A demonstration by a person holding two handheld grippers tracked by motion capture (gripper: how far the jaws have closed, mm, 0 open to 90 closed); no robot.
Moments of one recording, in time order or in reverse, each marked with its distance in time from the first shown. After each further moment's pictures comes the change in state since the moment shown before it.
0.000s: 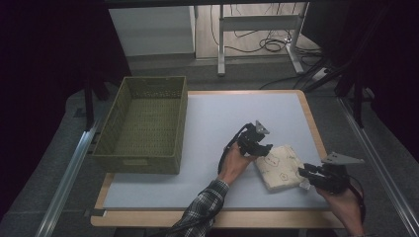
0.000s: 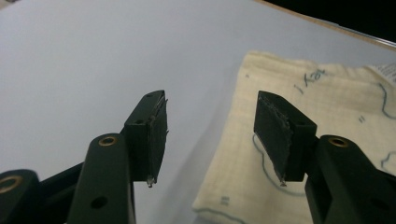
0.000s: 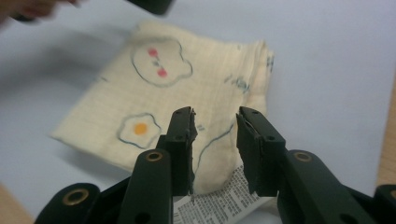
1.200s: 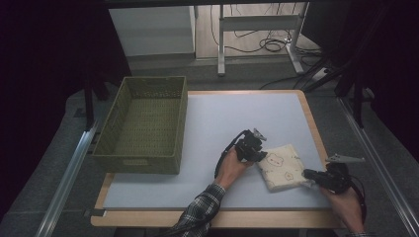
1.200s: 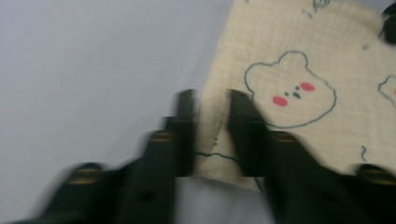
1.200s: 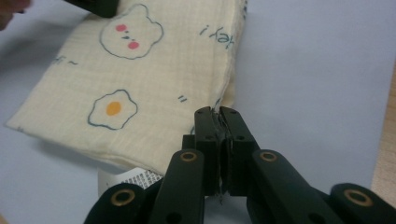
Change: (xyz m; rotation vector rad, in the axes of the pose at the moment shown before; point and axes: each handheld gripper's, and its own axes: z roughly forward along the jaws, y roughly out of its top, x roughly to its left) left arm 0.000 -0.019 0.012 0.117 -0.091 -0.014; right arm -0.031 -0.022 0.013 0.071 0.047 0.171
